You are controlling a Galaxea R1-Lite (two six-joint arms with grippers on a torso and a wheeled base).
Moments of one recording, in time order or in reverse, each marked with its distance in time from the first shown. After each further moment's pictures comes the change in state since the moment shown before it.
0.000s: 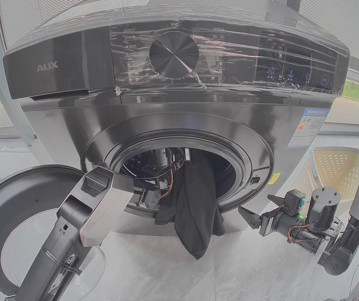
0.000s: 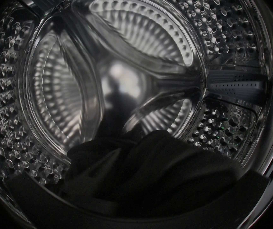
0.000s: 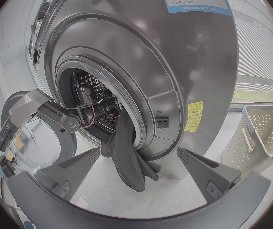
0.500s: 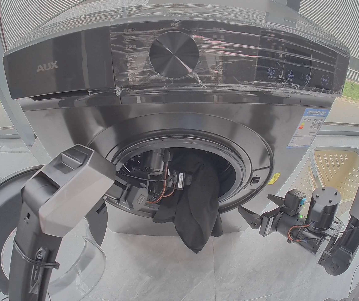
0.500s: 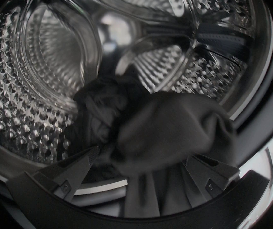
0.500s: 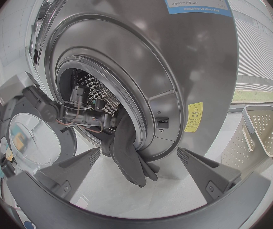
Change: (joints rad) left arm -0.016 -0.294 0.452 0.360 -0.080 -0.005; right arm 0.000 -0.002 0.000 0.000 0.000 -0.001
